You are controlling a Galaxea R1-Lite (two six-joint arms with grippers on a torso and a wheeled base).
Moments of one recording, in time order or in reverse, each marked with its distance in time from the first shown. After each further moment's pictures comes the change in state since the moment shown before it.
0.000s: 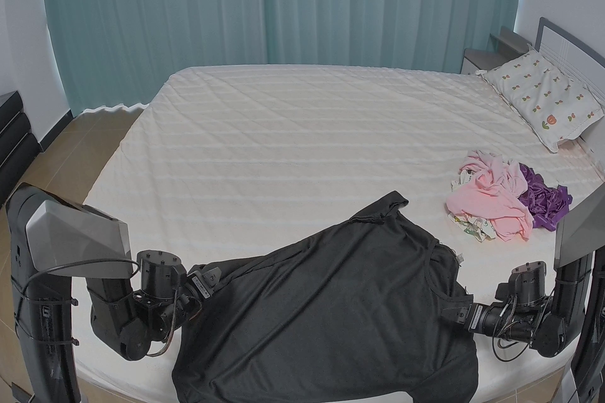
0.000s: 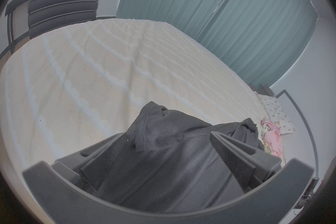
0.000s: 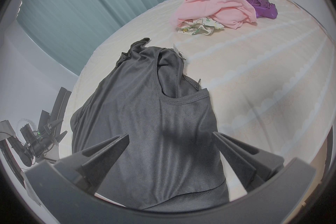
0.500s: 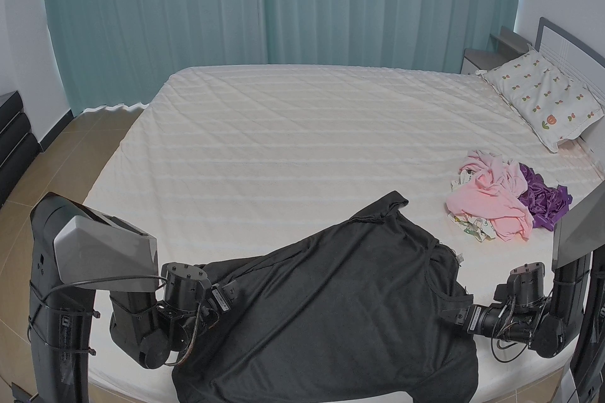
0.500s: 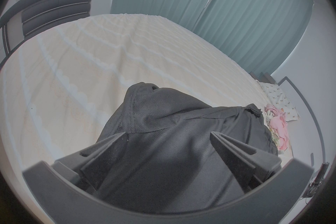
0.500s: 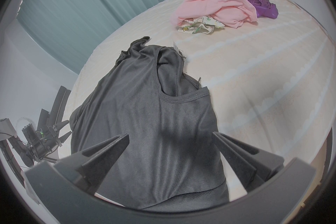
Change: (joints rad) left arm -0.086 0.081 -0.053 0.023 0.058 0.014; right arm 0.004 0.013 0.000 -0.007 -0.001 -0.007
